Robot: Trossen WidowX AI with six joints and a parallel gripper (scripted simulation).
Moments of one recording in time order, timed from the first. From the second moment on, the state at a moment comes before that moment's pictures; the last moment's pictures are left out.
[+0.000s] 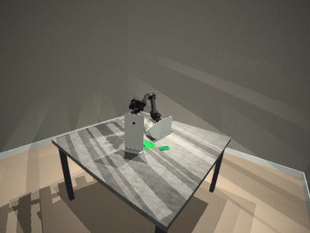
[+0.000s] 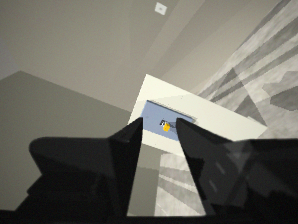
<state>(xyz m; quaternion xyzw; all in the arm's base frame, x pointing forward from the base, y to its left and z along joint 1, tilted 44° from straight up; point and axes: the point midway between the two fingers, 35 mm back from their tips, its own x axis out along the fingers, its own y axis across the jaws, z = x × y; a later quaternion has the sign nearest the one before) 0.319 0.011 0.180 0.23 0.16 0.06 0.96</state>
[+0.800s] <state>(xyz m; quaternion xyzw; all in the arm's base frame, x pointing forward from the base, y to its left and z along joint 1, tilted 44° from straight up) 0.308 0.020 0.108 0.39 0.27 0.06 0.88</state>
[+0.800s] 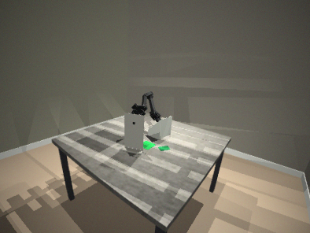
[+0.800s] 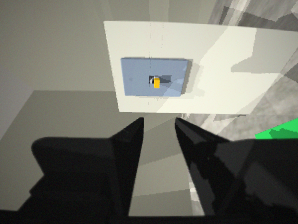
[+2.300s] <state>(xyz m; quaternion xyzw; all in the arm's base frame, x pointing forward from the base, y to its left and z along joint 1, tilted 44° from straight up) 0.380 0.030 0.088 0.39 0.26 0.06 0.88</state>
